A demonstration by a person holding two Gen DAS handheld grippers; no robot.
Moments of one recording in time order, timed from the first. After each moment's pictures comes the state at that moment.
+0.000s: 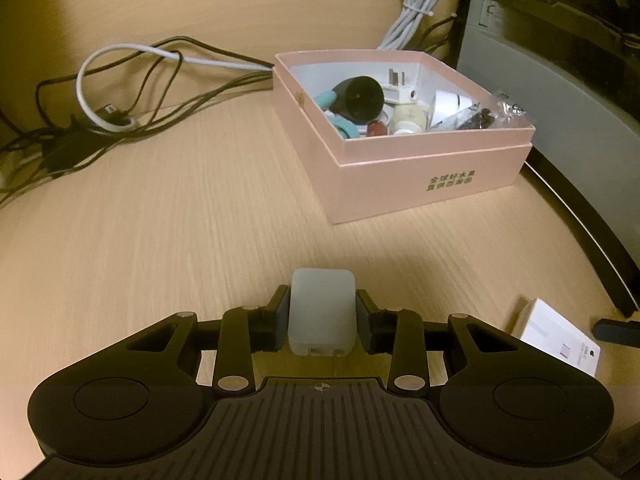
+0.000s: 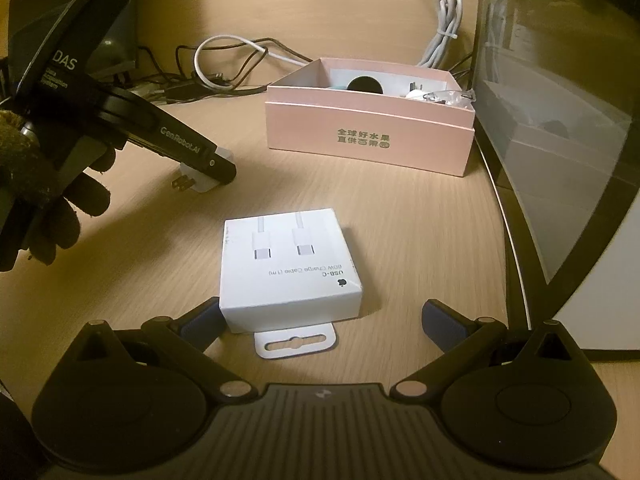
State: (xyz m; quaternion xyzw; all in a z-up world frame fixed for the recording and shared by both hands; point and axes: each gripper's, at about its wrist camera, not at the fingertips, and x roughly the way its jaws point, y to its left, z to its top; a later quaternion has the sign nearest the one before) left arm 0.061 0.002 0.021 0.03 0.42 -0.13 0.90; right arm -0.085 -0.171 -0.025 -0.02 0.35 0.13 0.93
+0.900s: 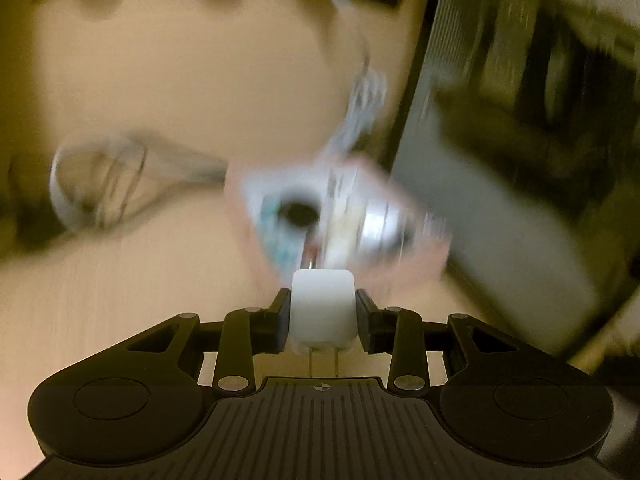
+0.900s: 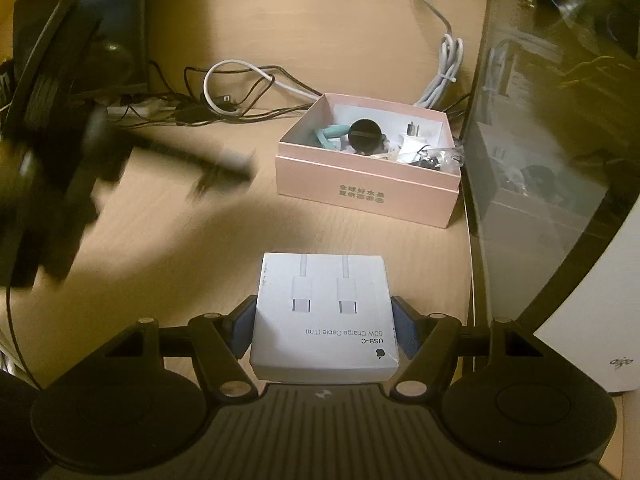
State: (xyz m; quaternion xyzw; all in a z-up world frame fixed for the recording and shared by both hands) left arm 0.072 -0.002 0.113 -0.02 0.31 -0.21 0.93; right arm -0.092 -0.165 0.050 -0.04 0.35 0.13 0.93
